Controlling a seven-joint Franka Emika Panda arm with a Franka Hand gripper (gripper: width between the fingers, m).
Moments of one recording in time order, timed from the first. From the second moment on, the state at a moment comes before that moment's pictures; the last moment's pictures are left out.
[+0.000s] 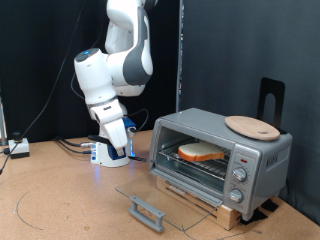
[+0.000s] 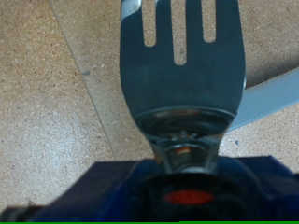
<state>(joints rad) -0.74 -0.40 0.44 -2.80 0.61 2.32 -1.56</state>
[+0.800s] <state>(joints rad) -0.74 -0.54 0.22 -2.65 0.72 1.81 -1.70</state>
